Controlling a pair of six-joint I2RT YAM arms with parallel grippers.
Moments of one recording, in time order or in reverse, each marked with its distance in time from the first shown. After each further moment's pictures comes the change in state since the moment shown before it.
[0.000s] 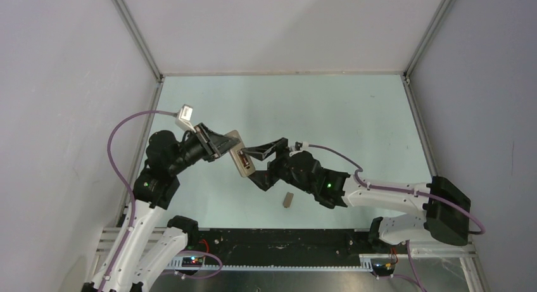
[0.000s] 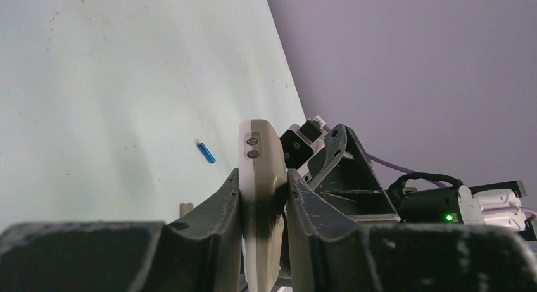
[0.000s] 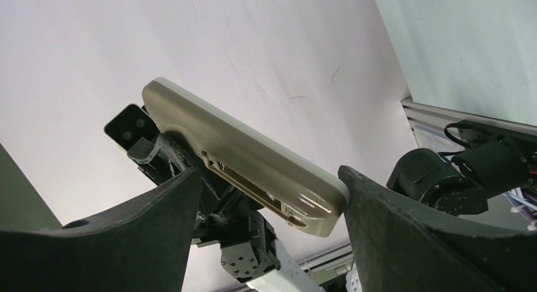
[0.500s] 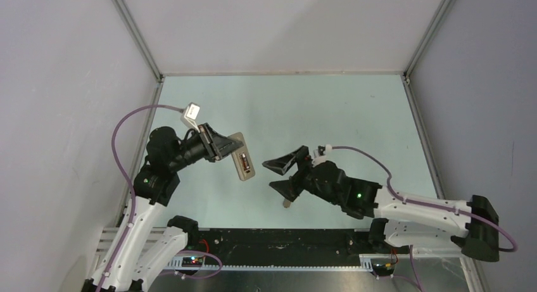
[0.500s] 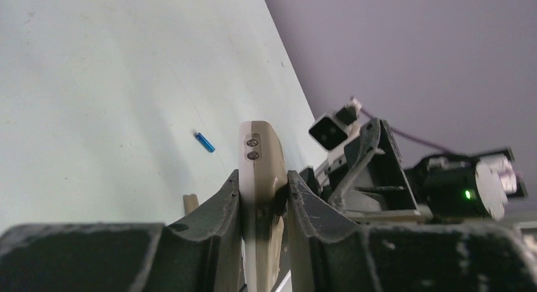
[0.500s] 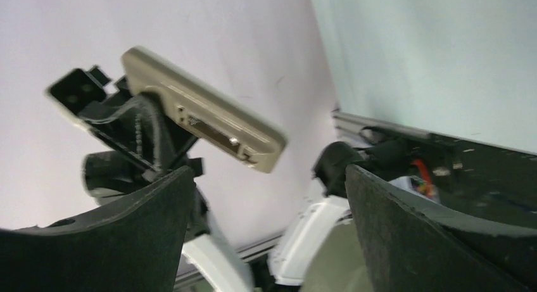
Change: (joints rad) left arm -0.003 0.034 0.029 -0.018 0.080 0.073; right arm 0.029 -0.275 -0.101 -0.248 0.050 -0.160
